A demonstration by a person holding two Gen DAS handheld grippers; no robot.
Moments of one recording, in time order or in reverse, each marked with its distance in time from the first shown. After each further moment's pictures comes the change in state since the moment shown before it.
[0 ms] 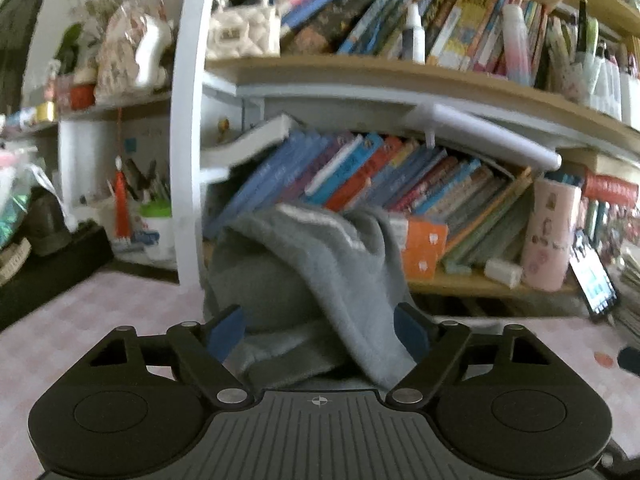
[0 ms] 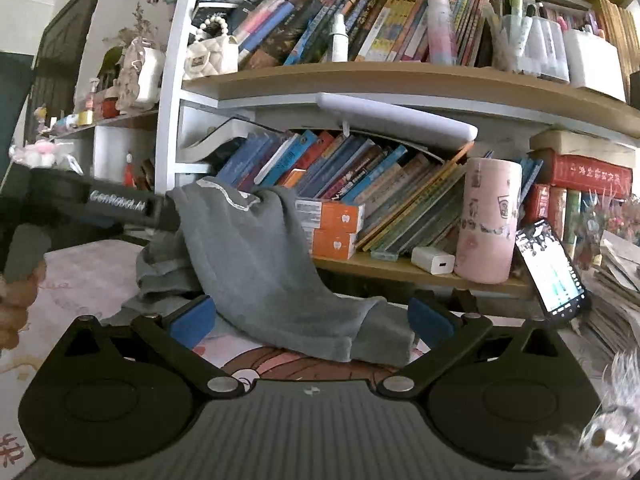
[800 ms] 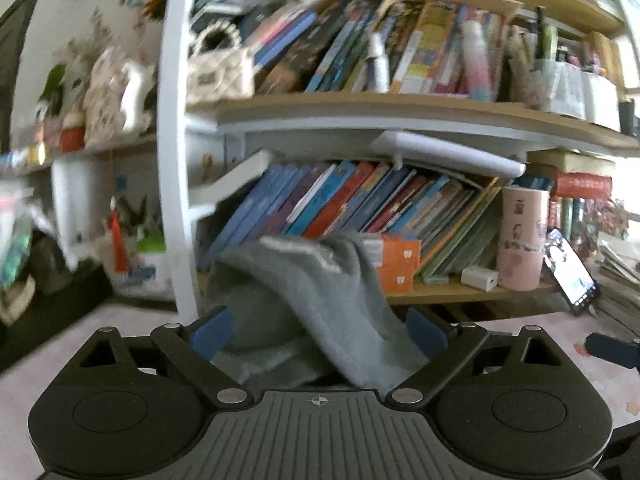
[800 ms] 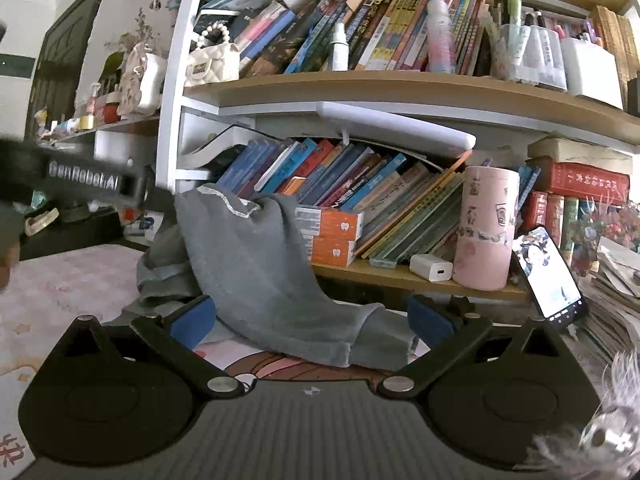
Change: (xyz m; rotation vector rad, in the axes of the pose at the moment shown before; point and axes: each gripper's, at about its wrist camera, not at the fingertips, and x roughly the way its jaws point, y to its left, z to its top) left arm -0.030 -0.012 0.002 0.046 -0.027 -0.030; right arm -0.003 0.000 -0.001 0.005 -0.021 -0.012
